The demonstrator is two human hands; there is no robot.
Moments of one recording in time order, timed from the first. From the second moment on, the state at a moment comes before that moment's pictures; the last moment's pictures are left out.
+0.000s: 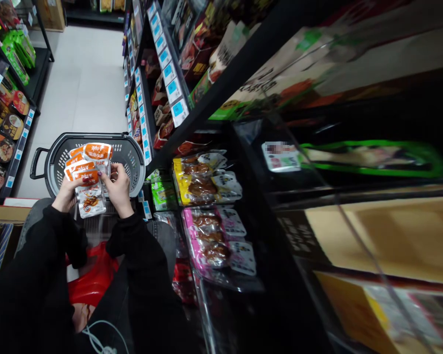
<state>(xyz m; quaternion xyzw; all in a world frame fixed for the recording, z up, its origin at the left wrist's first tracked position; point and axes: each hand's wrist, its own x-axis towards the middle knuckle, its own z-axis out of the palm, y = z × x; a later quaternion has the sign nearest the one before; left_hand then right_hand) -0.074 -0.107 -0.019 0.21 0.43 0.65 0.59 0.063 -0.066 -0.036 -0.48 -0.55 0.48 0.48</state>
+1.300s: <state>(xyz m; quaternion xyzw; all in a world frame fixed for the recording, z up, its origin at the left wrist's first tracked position) -0.094 -0.095 -0.029 0.16 0.42 0.76 0.47 0.096 -0.070 -0.025 -0.09 -0.22 0.84 0.48</state>
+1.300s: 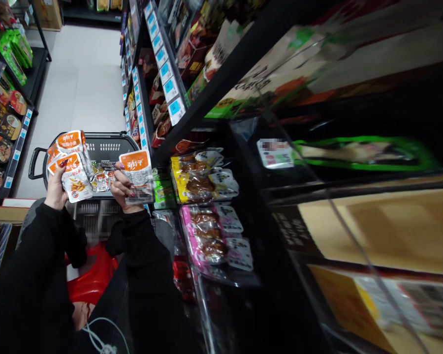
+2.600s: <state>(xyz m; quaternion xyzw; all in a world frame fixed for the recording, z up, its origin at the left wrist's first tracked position) -0.078 -0.101 -0.018 0.18 0.43 0.73 0.50 0.041 -0.078 -0.034 -0.48 -0.57 0.51 0.43</state>
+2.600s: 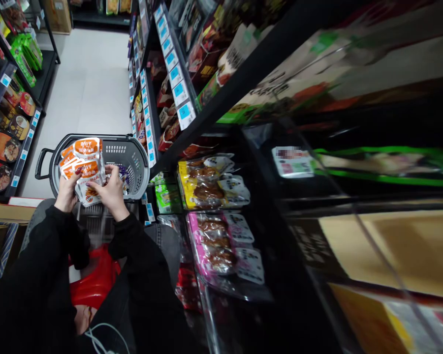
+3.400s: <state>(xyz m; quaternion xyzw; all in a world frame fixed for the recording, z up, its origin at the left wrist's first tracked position) -0.093 -0.096 -0.021 0.17 0.43 0.76 0.46 0.089 -0.066 -0.011 -0.30 -0.32 0.79 0.43</state>
